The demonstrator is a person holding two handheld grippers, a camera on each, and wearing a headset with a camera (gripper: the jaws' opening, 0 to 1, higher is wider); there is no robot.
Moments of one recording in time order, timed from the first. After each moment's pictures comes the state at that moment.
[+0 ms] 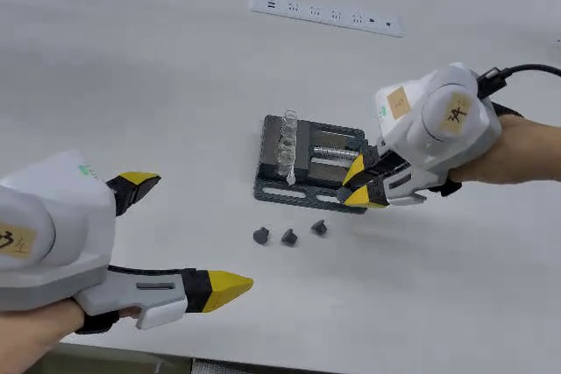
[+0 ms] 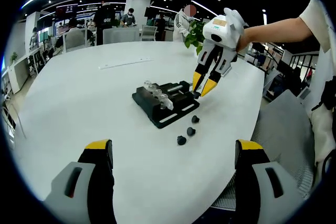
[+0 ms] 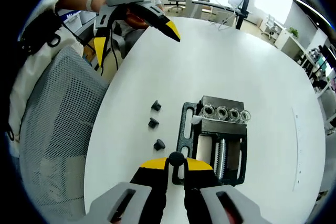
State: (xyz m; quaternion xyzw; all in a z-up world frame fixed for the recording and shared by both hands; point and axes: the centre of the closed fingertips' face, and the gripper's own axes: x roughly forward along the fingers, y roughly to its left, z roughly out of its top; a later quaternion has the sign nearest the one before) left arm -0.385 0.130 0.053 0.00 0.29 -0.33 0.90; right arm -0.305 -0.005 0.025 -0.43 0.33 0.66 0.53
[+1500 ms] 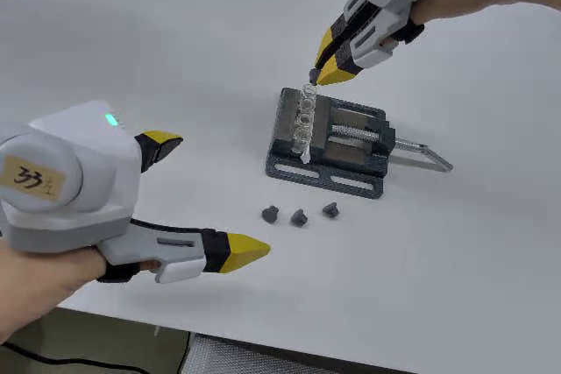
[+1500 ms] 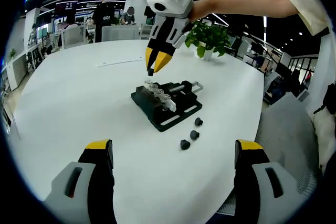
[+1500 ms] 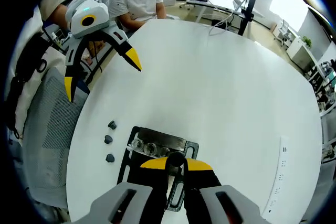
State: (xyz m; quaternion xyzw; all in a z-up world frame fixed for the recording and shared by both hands) left arm -0.370 0.118 0.048 -0.01 0.29 -0.33 0.90; right arm -0.229 0.071 0.053 -0.45 0.32 0.68 0.48
